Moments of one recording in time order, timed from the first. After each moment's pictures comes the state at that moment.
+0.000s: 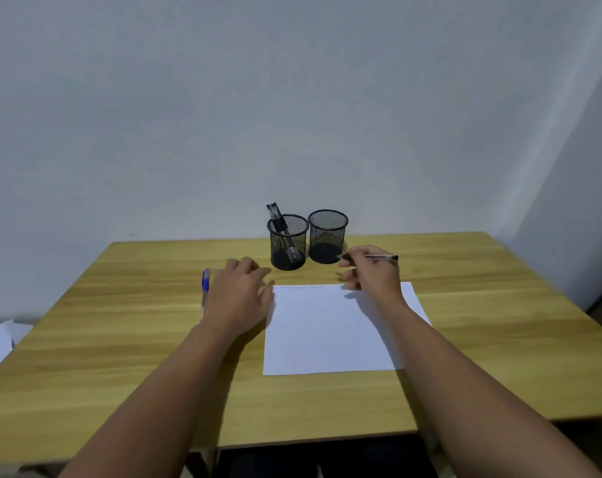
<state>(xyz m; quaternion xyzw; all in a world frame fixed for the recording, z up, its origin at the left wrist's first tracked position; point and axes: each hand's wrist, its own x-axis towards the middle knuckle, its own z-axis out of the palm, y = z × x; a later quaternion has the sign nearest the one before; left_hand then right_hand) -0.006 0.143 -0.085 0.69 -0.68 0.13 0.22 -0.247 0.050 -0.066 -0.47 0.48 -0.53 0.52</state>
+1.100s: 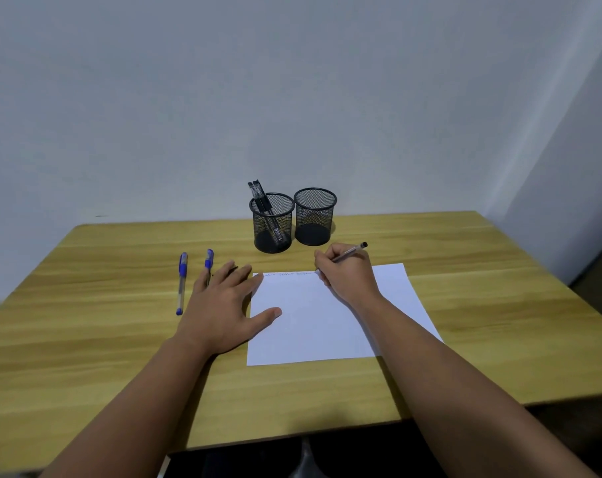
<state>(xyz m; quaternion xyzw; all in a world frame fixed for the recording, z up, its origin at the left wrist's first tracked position) -0.011 0.167 -0.116 0.69 -0.70 0.02 0.16 -0.236 0.035 -0.120 -0.60 0.48 -0.46 0.45</state>
